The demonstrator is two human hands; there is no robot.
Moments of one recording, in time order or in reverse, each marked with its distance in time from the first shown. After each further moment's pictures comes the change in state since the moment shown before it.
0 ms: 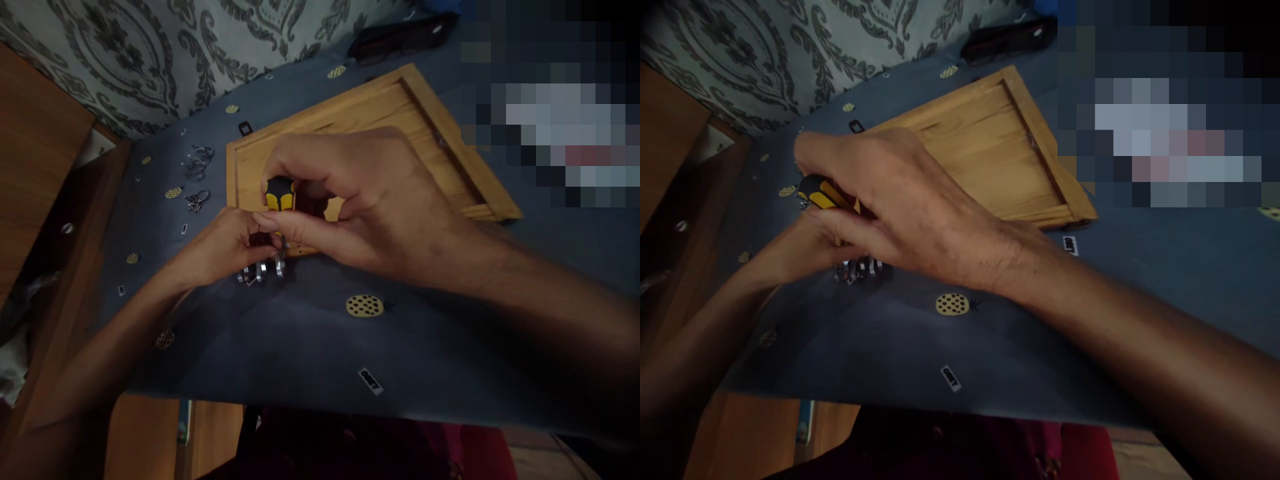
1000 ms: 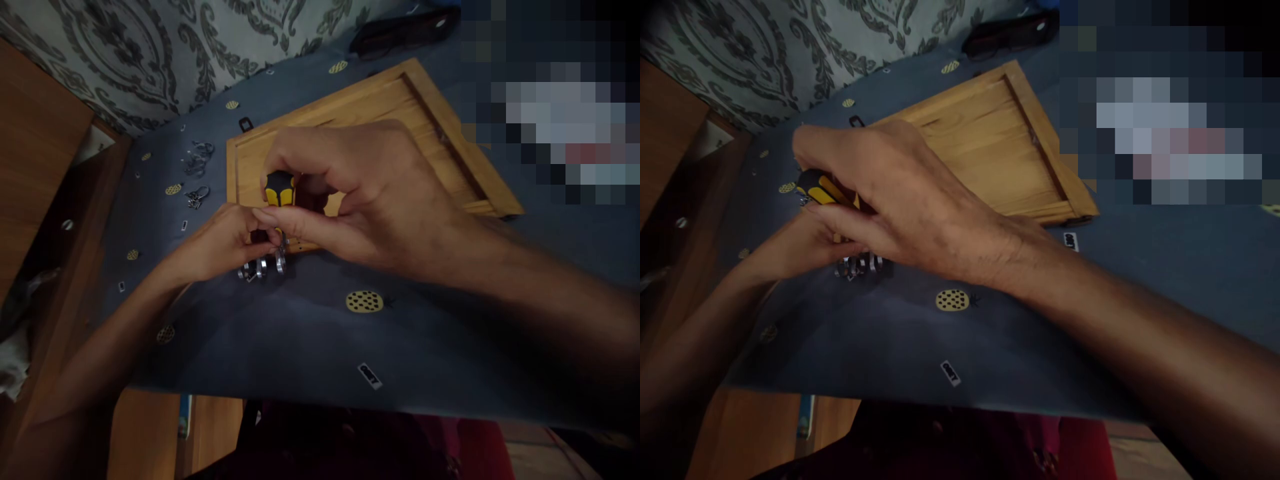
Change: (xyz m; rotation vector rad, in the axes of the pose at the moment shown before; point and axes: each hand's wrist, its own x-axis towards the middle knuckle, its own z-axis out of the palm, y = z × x) left_hand 0.000 -0.002 0.000 -0.007 -0.003 0.042; right_hand 0.000 0.001 0.002 -0.027 0.020 -0.020
